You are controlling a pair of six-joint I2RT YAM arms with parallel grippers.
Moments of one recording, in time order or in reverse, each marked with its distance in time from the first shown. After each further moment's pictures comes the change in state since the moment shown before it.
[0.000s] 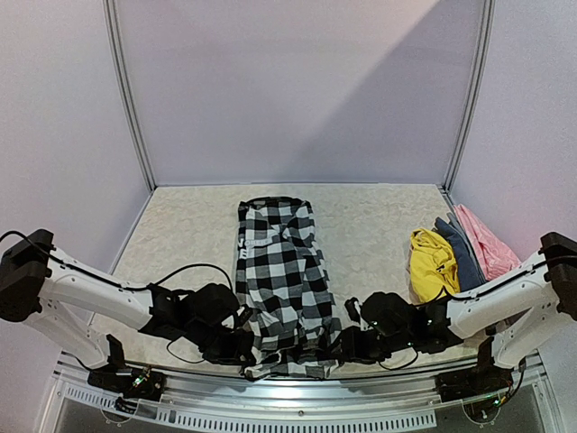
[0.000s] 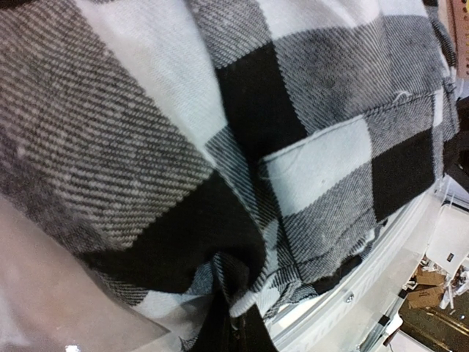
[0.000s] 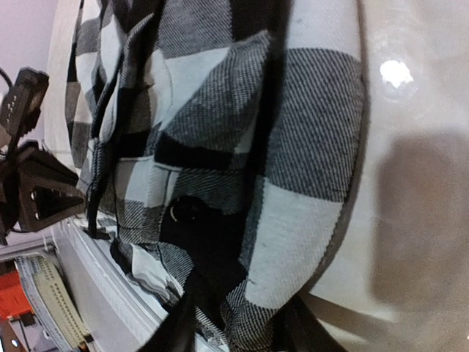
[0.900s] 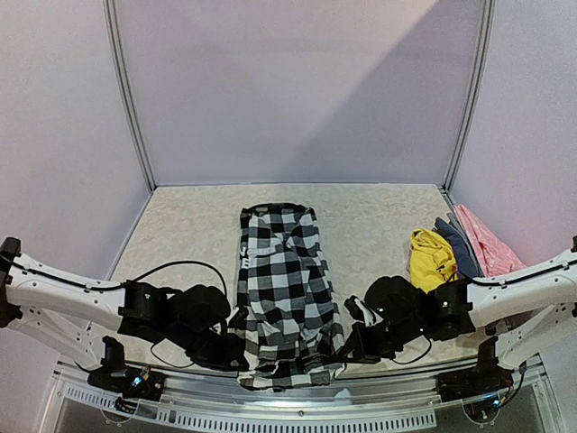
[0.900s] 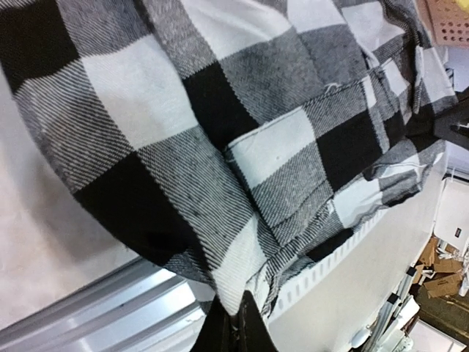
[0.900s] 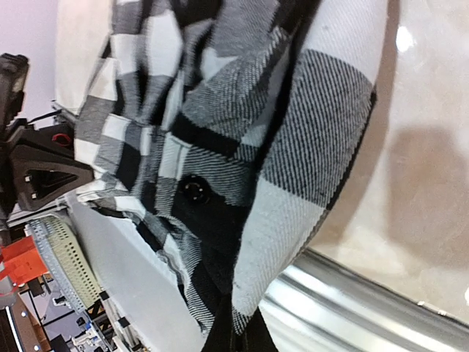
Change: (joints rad) left arm -0.127 -0.200 0.069 -0.252 -0.077 -0.028; right arm 0.011 -0.153 0.133 -0.354 -0.151 -0.007
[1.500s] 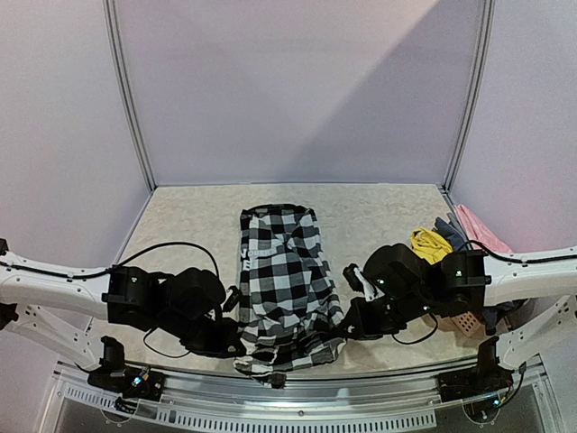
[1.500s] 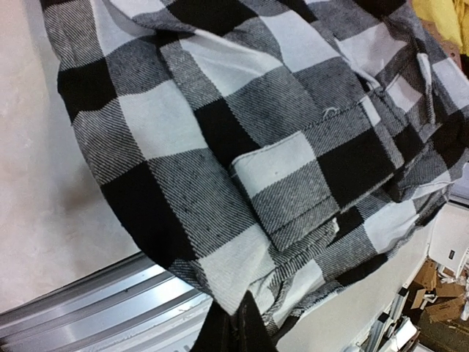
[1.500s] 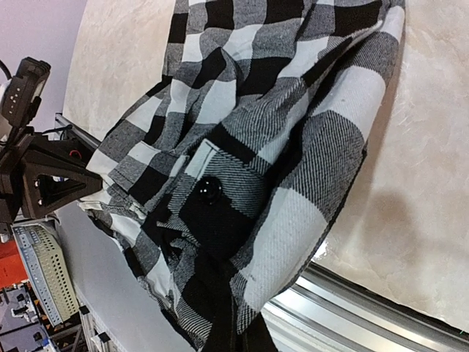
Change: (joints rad) left arm 0.010 -0.063 0.132 -0.184 -0.103 -0.022; right arm -0.001 -0.040 0.263 -0.308 0.158 -0.140
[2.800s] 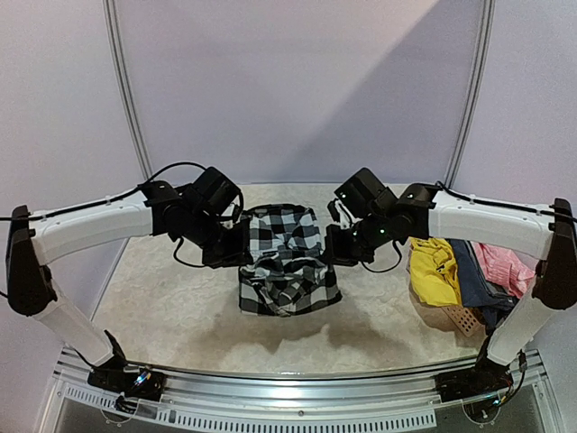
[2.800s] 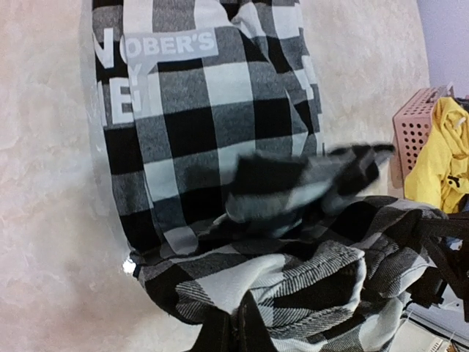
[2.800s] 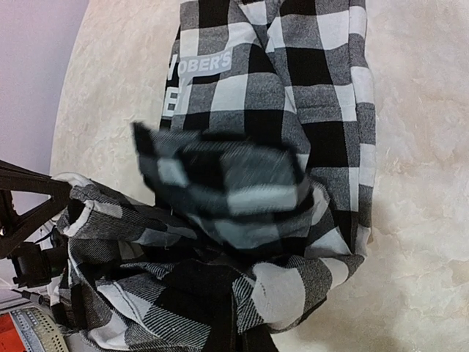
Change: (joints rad) left arm 0.460 0.347 0.514 -0.191 0.008 0.204; right arm -0.320 0.359 0.457 -0.129 0.010 -0.247
